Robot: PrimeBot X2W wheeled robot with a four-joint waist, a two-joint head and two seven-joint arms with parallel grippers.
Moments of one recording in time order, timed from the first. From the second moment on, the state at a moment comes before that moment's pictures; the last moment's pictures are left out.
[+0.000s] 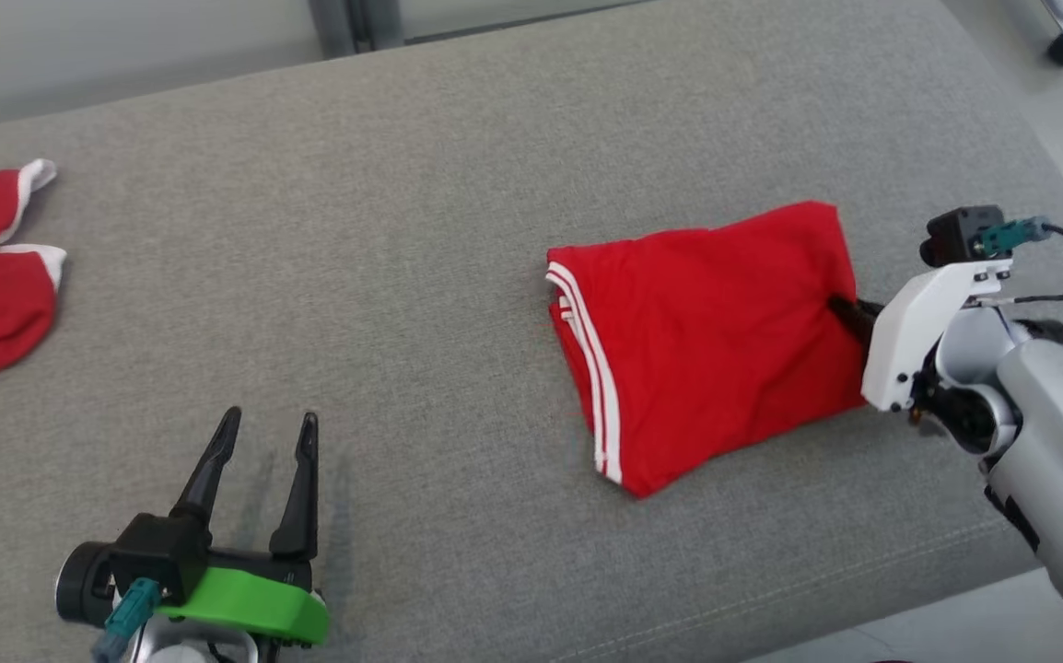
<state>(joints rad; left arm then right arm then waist) -0.04 0.12 -0.09 0.16 -0.21 -0.13 -0.26 -0.67 -0.40 0.50 0.65 0.82 0.13 0.33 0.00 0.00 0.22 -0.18</state>
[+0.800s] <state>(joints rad) -0.11 0.19 -0.11 0.14 -0.21 -0.13 -0.26 -1.01 -0.64 0.34 0.98 0.65 0.13 0.27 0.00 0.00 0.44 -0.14</state>
